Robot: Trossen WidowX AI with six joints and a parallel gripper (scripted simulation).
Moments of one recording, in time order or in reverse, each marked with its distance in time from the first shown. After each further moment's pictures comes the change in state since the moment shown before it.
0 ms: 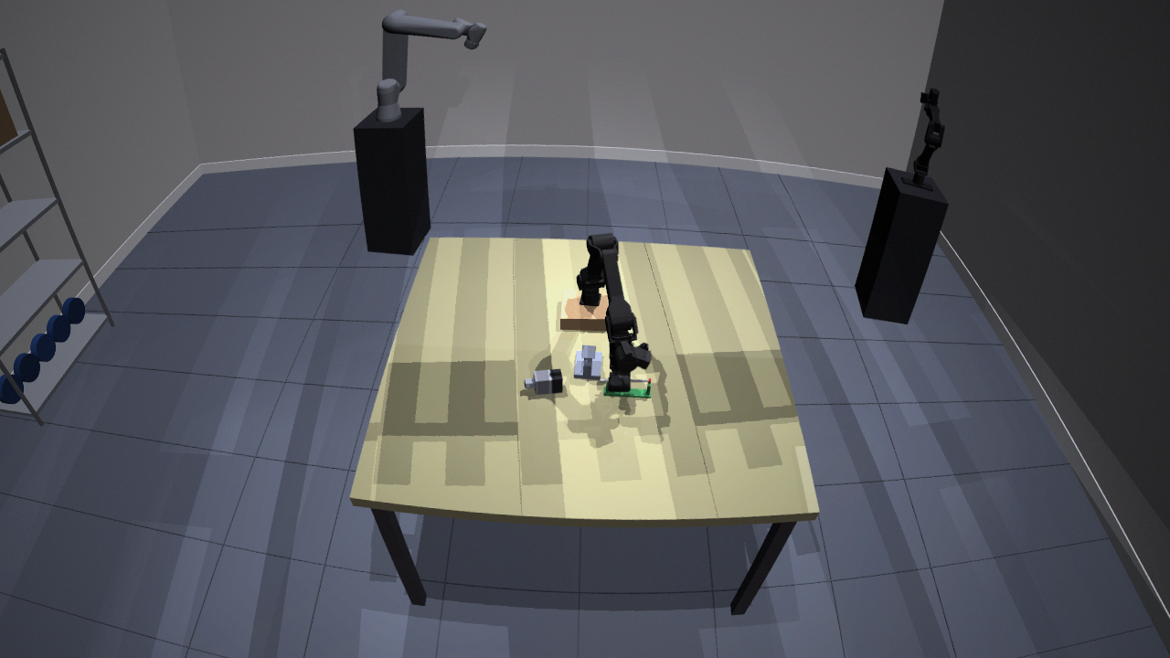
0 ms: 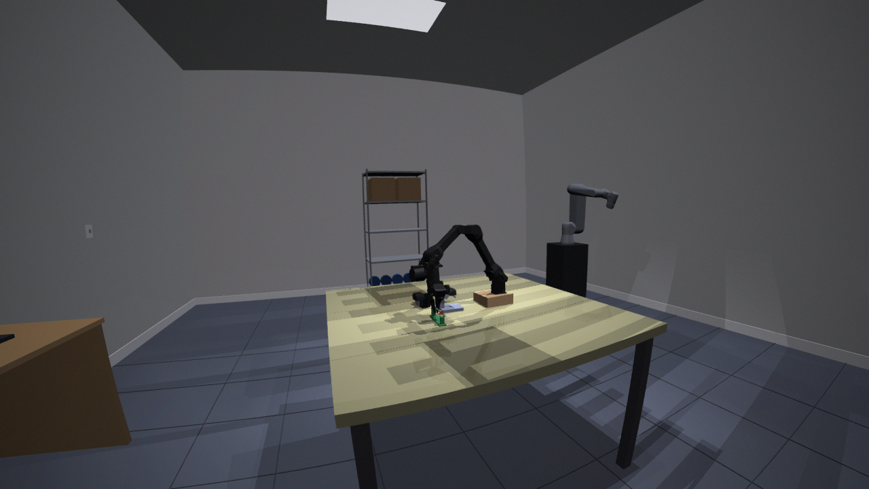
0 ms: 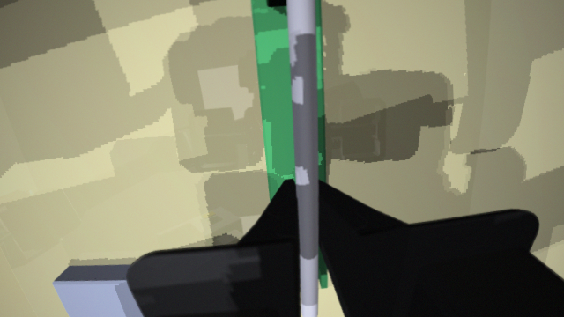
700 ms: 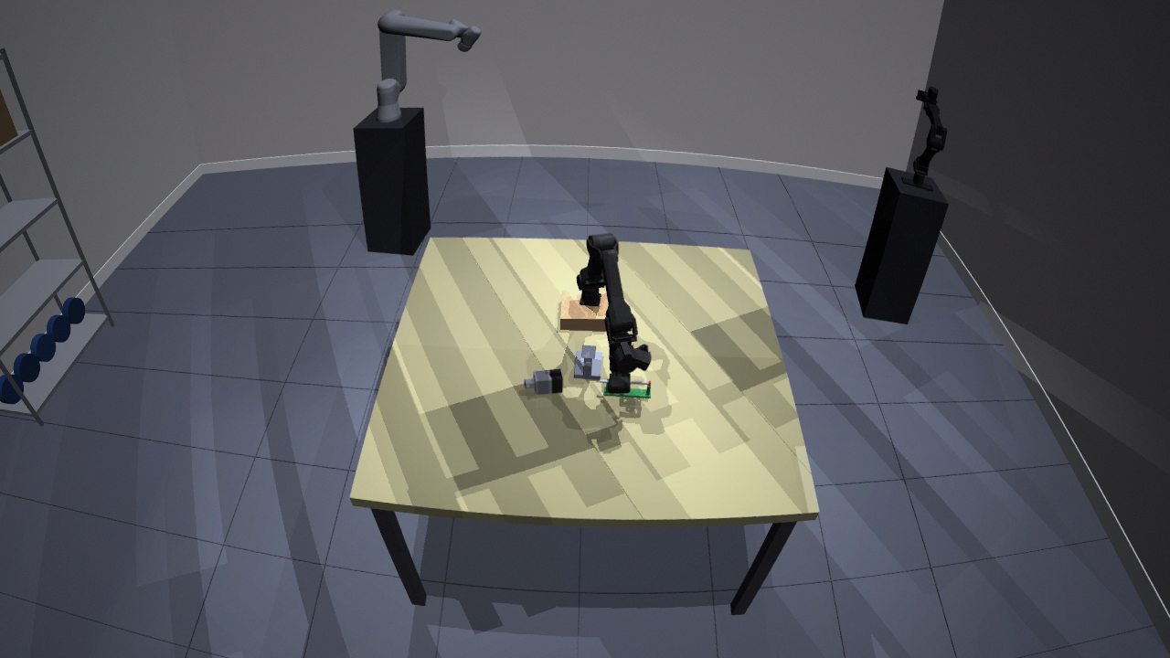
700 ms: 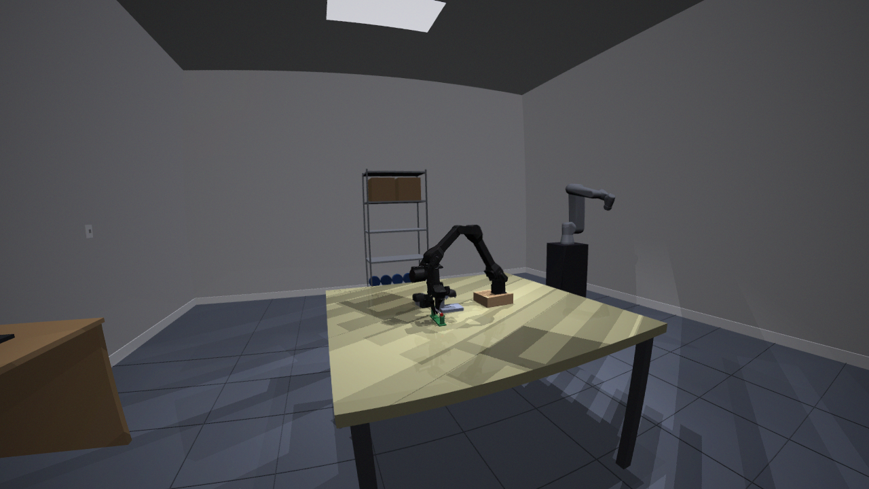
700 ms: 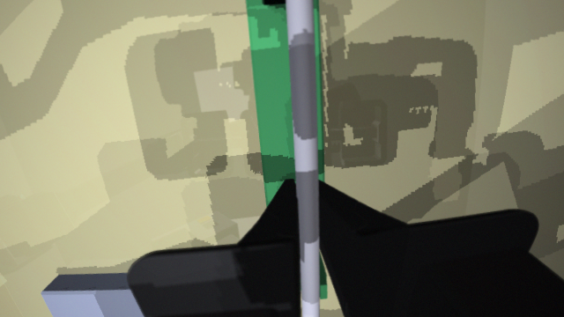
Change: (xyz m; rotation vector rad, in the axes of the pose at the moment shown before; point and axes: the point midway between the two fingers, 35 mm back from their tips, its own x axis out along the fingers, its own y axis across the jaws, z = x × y) arm 0.008 0.000 -0.001 0.000 -0.002 -0.008
